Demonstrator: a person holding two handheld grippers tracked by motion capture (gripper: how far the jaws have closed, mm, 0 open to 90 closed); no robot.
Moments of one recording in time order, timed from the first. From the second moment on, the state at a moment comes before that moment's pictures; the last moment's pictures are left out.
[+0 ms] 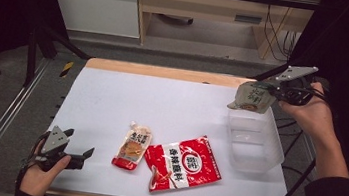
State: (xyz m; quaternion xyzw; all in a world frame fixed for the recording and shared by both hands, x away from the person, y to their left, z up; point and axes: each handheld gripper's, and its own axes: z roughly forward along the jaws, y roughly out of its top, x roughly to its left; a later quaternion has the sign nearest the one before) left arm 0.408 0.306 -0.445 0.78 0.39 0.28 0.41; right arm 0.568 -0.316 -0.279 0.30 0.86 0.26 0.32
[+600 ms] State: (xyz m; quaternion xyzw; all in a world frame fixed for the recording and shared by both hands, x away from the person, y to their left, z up) left arm 0.408 0.302 -0.445 0.78 0.38 0.28 0.41; right arm 0.573 -0.325 -0.298 0.32 0.86 0.25 0.31
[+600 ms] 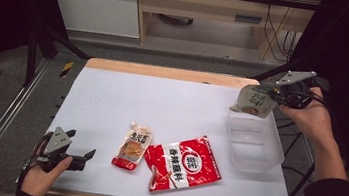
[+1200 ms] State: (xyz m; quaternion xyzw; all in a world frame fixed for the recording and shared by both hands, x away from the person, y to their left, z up) left arm 0.408 0.299 -0.446 0.79 0.37 0.27 0.40; right arm 0.583 -0.327 -0.321 0.32 0.88 0.23 0.27
